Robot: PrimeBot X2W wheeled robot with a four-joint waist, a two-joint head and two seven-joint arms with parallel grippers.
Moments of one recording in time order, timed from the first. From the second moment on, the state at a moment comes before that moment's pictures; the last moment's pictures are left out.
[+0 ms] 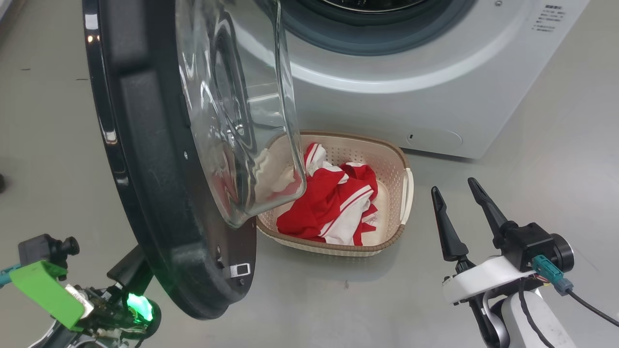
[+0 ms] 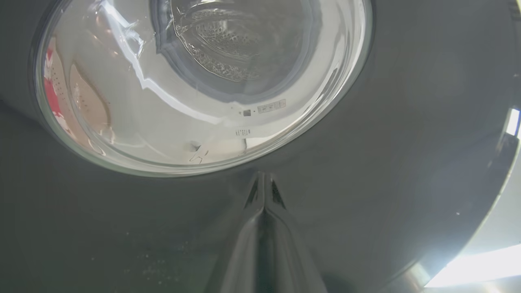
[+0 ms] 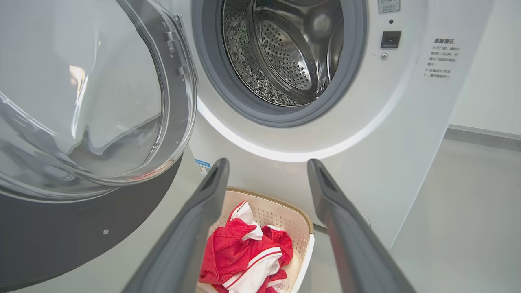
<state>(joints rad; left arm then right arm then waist) 0.00 0.08 0.09 -0.14 -1.91 -0.12 0.77 -0.10 -0.06 0.19 0.18 0.19 0.07 -0.26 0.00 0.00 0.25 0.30</state>
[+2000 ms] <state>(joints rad) -0.38 0.09 0.13 0.11 -1.82 -0.08 0.72 -0.14 -0.05 0.38 0.04 0.41 -0.01 -0.26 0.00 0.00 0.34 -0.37</state>
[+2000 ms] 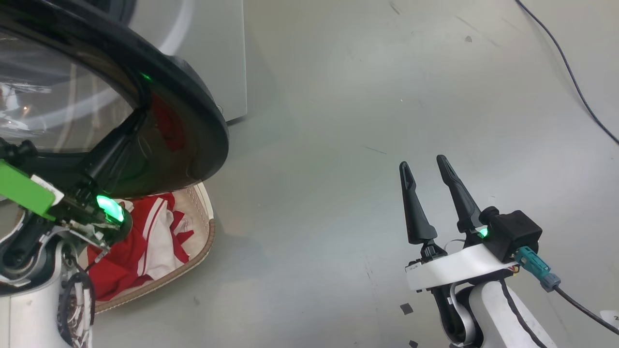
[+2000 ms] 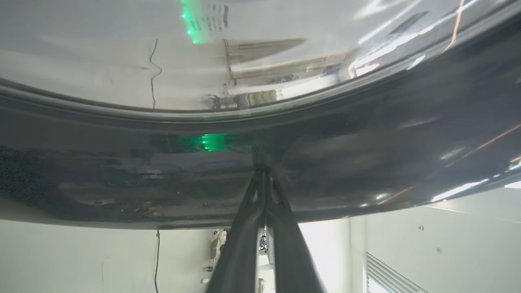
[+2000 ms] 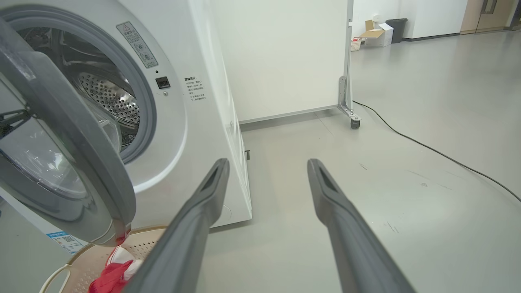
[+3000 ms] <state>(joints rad) -0.78 0.08 0.16 0.37 -1.71 -0.07 0.54 -0.16 -0.05 0.41 0.03 0.43 -0.04 -0.26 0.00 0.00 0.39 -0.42</state>
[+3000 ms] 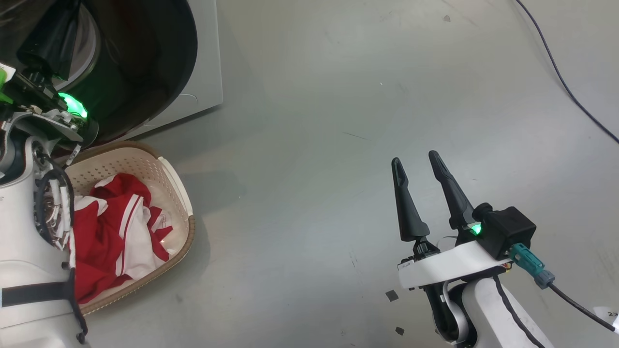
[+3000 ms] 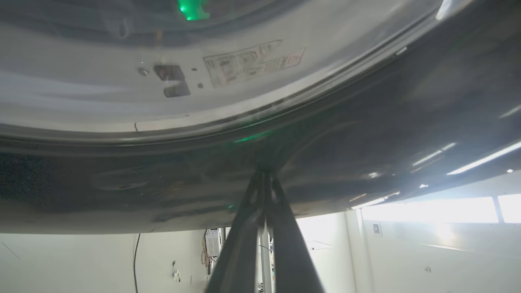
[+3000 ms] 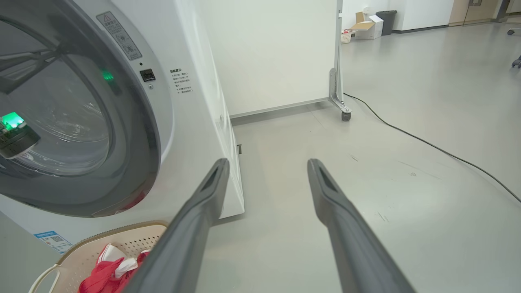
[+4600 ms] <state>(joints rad) -0.49 0.02 0.21 0.25 -1.78 -0.12 0.53 -0.15 -0.05 0.26 0.10 0.33 -0.04 -0.26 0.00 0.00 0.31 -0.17</state>
